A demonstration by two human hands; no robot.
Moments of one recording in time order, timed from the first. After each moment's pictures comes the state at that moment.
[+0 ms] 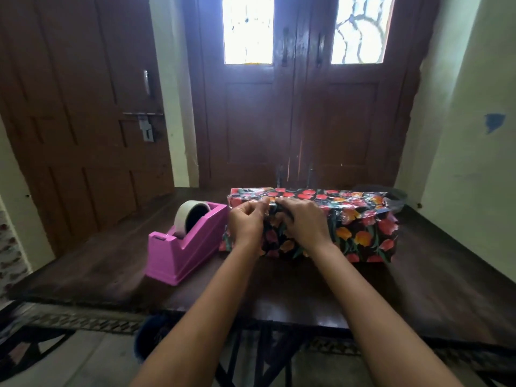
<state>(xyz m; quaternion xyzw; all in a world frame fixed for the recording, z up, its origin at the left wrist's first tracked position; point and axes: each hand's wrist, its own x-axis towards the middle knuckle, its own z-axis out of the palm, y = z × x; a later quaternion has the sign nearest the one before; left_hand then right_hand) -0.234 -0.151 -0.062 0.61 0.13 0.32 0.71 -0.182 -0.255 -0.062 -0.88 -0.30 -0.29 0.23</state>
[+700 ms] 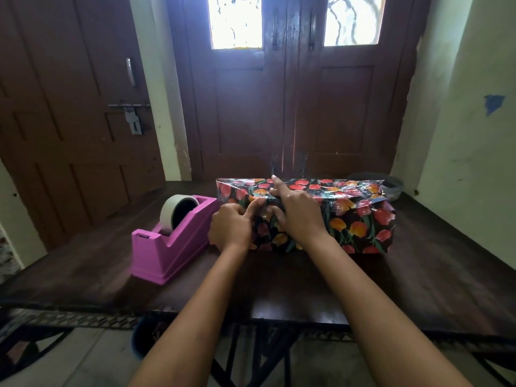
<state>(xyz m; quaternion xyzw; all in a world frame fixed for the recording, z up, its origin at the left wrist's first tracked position) -0.223 -0.138 -0.077 0.84 0.24 0.33 0.37 -0.171 -0.257 -0.067 -0.89 -0.31 -0.29 0.19</state>
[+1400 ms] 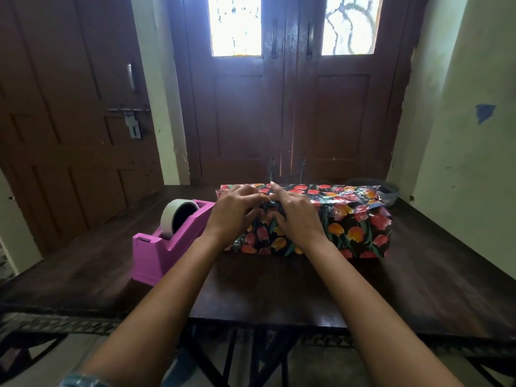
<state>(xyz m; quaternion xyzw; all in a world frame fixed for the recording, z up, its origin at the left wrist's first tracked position) -0.221 -0.104 -0.056 0.92 -0.14 0.35 0.13 -0.171 -0.259 -0.069 -0.86 -0.33 -0.31 0.25</state>
